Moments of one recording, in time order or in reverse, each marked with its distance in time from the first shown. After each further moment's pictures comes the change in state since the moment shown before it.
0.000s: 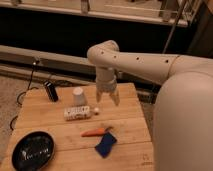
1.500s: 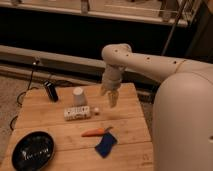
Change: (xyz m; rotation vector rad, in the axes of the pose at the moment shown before) arm 0.039 -0.018 0.024 0.187 -0.173 0.747
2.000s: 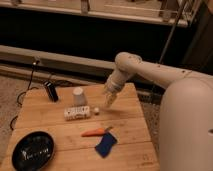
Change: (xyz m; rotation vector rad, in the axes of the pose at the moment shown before) arm 0.011 -0.036 0.030 0.177 -0.279 0.259
